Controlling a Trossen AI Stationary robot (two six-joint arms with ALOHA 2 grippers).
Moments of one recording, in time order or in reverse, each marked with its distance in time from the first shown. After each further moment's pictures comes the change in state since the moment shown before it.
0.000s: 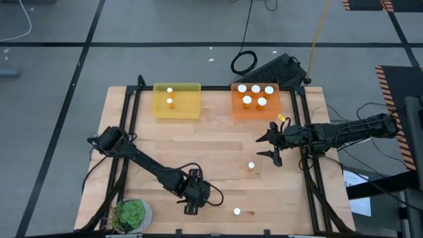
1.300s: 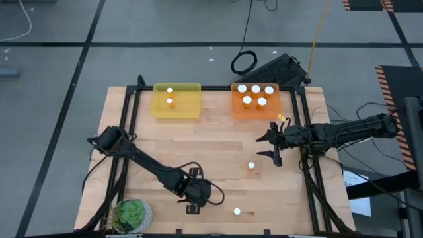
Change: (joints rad) left arm 0.005 -0.002 0.024 -0.015 -0.024 -0.034; right arm 0.000 0.000 0.000 0.000 0.004 -0.003
